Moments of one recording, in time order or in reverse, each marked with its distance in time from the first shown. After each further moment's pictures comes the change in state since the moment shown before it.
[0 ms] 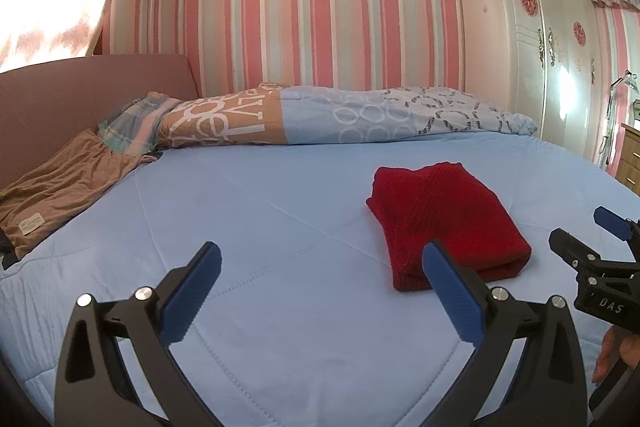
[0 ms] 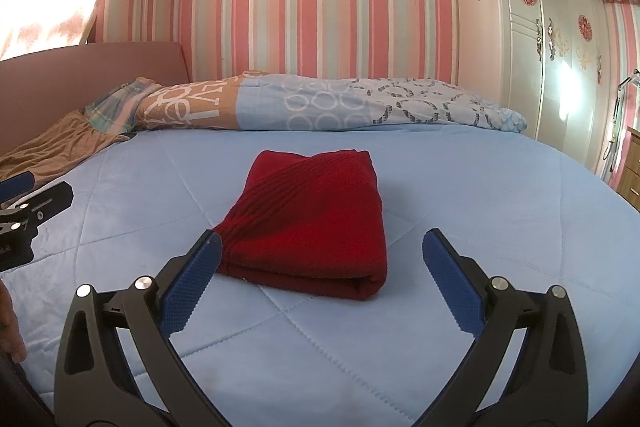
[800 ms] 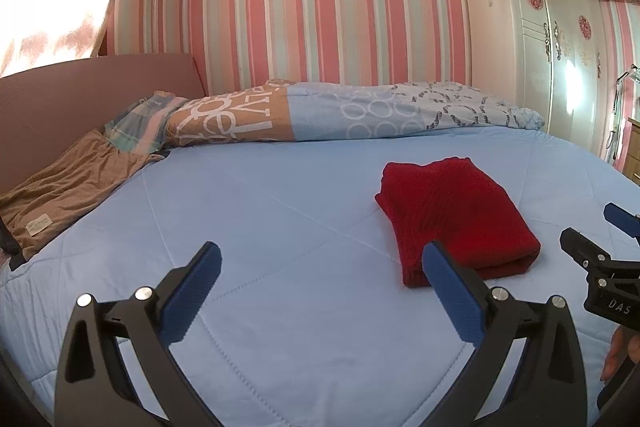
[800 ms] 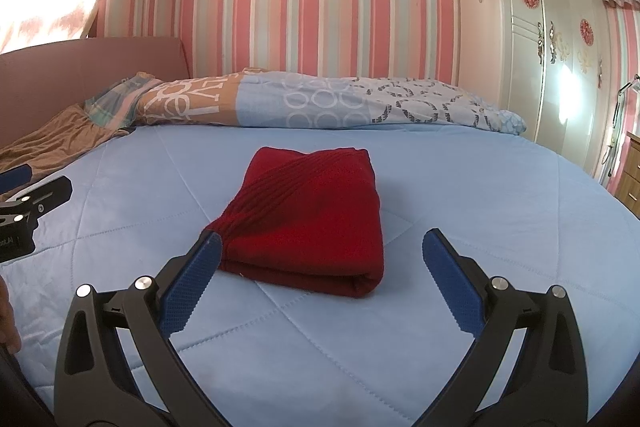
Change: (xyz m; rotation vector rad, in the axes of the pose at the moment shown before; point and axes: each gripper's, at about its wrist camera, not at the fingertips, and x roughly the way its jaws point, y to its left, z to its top) left arm -0.004 0.006 -0.001 0.014 0.012 0.031; right arm -0.003 -0.002 0.000 -0.017 0.007 -0.007
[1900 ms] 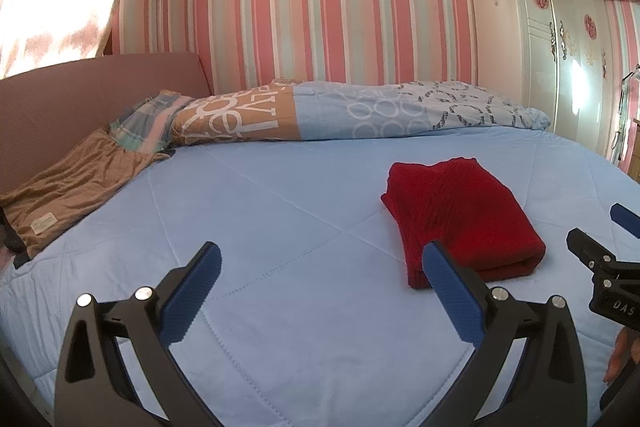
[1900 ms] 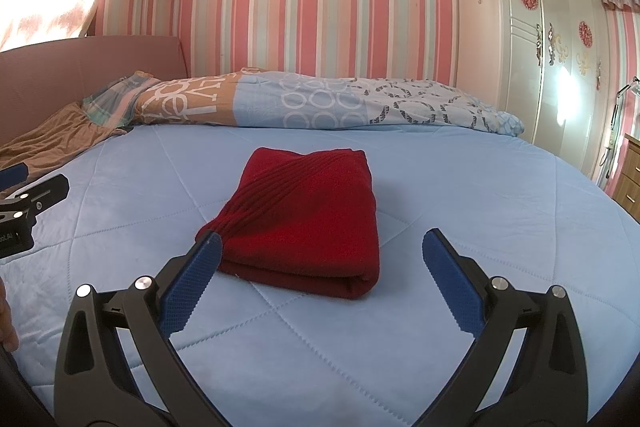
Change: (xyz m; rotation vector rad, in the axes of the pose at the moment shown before) left arm 0.004 -0.002 -0.001 0.001 0.002 0.028; right arm 0.001 -0.003 -0.001 -0.005 0.000 -0.002
